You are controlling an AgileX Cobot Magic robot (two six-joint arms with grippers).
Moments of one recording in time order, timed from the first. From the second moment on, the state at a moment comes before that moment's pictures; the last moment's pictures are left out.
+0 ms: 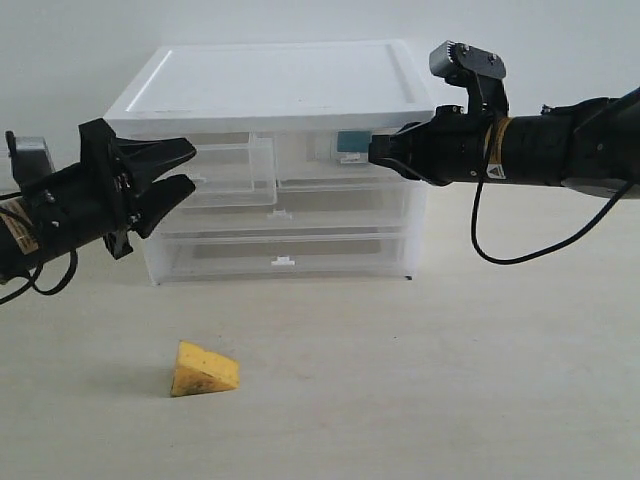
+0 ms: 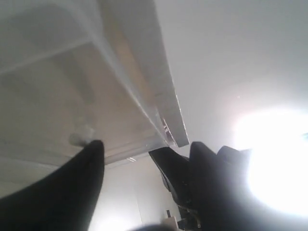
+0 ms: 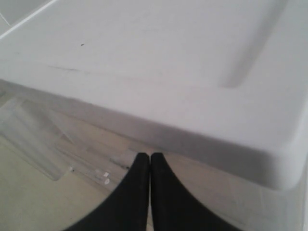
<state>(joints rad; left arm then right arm) -0.05 1.90 -0.80 0.84 -1.20 -1.62 0.24 1.90 -1.19 -1.15 -0.60 1.28</state>
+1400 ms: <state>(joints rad) -0.05 1.89 -0.86 0.89 -1.02 -1.66 0.24 1.90 -1.19 -1.15 -0.60 1.27</state>
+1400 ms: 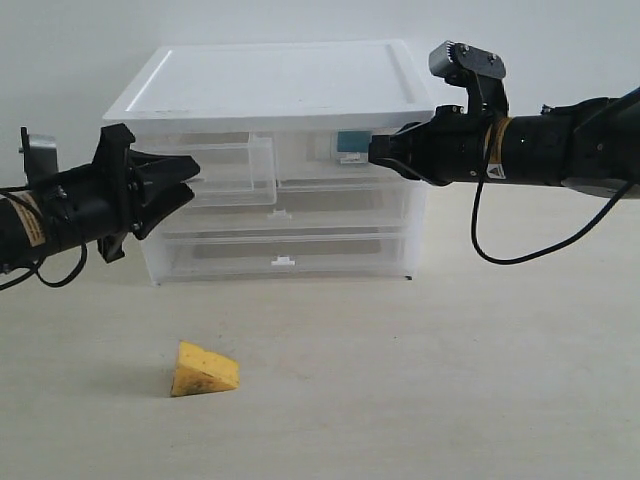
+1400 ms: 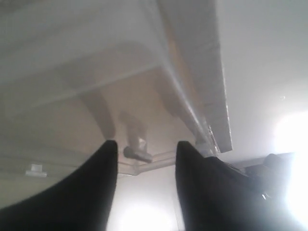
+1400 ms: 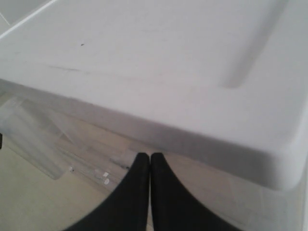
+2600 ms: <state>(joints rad) -0.05 1.89 -0.72 0.85 -1.14 -1.54 0.24 1.90 -1.19 -1.15 -0.60 1.27</state>
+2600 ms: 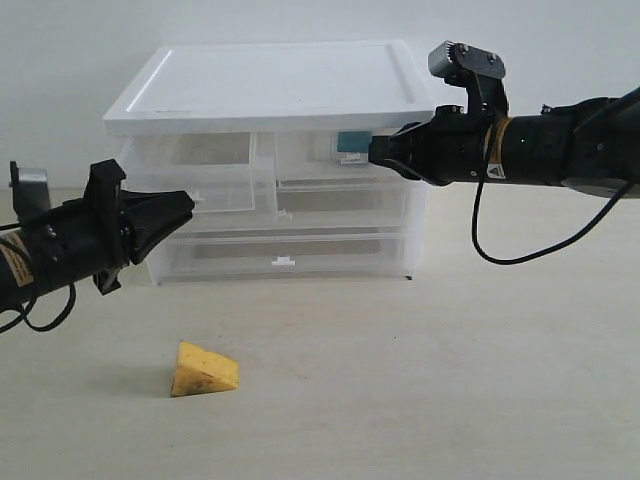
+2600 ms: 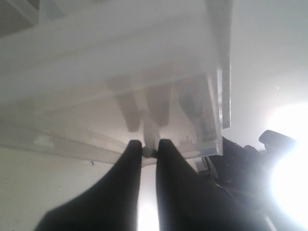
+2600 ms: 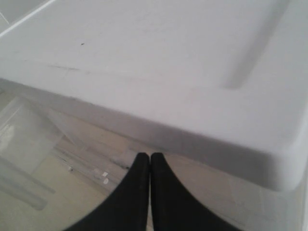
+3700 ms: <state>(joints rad) -0.02 1.89 -0.52 1.31 -1.21 -0.98 0.24 1.90 -1.19 -1.15 -0.59 1.27</state>
